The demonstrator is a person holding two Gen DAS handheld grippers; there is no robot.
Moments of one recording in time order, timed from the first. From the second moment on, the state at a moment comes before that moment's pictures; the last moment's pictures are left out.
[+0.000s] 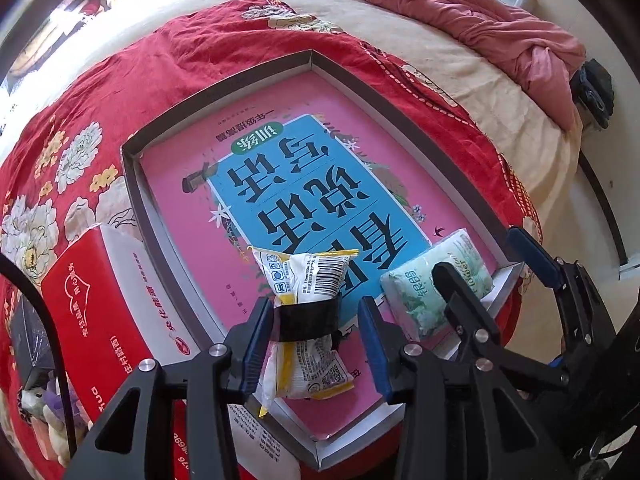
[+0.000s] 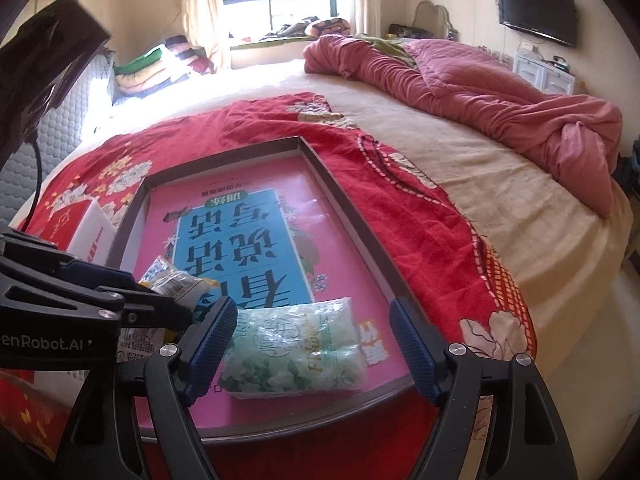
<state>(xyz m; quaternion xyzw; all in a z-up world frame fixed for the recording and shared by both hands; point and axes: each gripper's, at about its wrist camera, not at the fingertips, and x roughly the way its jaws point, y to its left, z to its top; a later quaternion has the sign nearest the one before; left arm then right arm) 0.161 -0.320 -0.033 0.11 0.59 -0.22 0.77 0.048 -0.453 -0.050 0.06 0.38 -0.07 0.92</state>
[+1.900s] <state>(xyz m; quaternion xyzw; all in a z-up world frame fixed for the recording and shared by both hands) 0.074 -0.209 0.036 0.04 0.48 -0.19 0.86 0.015 -0.415 0.012 0.08 0.33 -0.08 0.94</state>
